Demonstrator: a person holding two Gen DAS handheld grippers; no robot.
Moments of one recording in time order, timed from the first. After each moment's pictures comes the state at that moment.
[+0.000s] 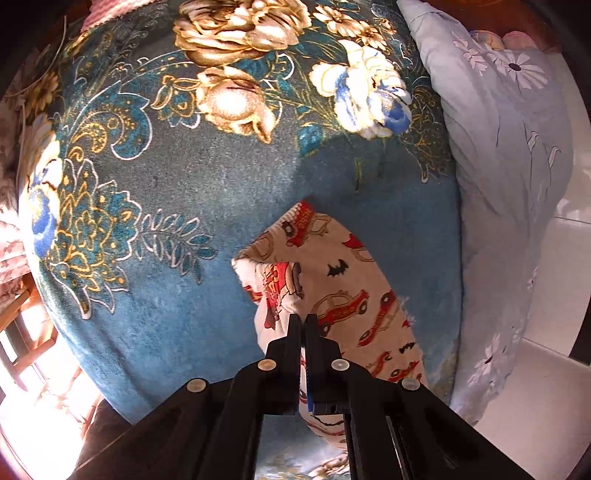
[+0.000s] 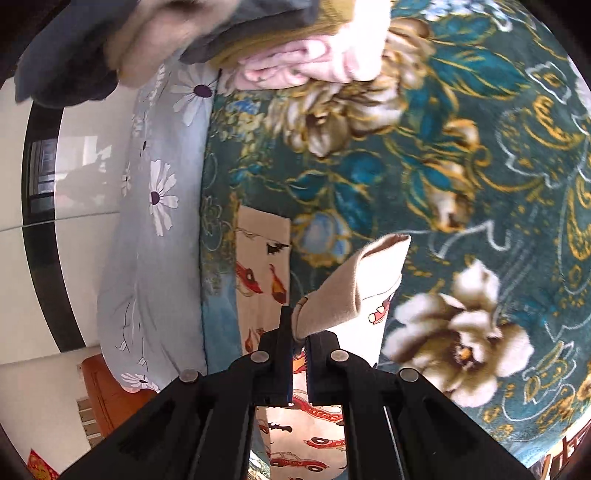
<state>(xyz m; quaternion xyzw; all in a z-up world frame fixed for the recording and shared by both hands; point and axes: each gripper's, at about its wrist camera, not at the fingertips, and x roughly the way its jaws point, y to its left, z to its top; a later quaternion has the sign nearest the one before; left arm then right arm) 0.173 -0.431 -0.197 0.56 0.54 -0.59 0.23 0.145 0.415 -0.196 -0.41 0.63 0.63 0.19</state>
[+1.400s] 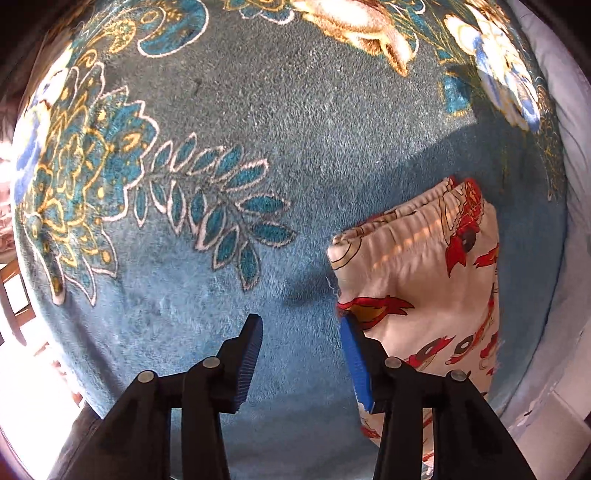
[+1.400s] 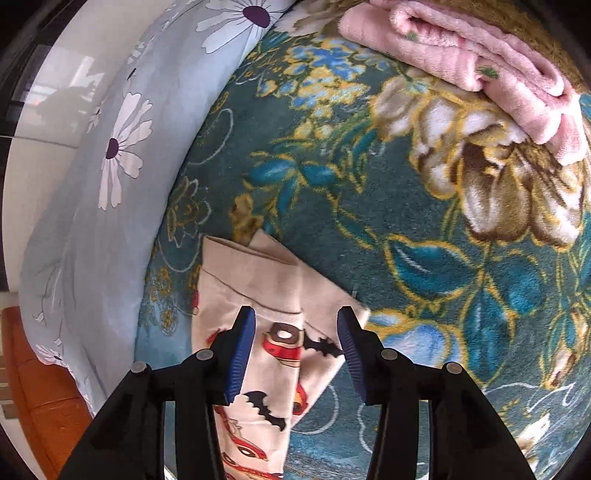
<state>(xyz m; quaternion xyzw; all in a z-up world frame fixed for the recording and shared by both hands) 0.211 -0.401 -0.339 0.57 0.56 -0.48 0.36 -0.016 0.406 -0.277 -0.52 0.49 0.68 0.18</state>
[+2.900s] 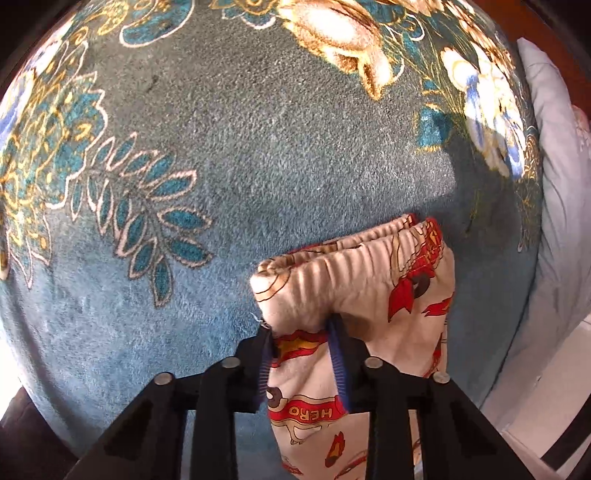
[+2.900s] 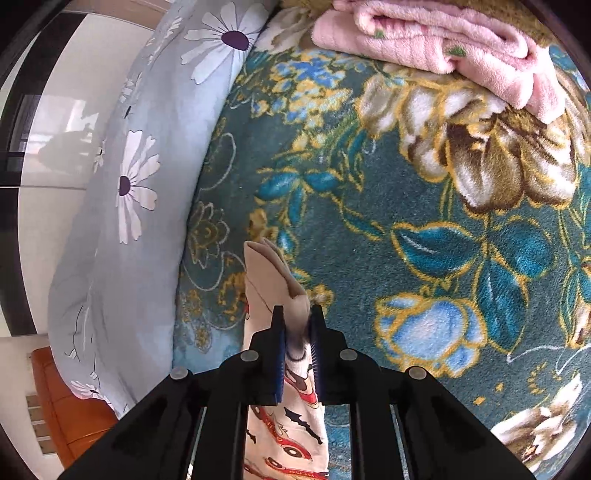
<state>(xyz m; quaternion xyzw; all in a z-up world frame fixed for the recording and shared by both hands) 0.187 -0.411 -0.353 0.48 0.61 -0.49 0.39 0.016 0.429 -0.237 -0.46 0.55 0.67 0.21</state>
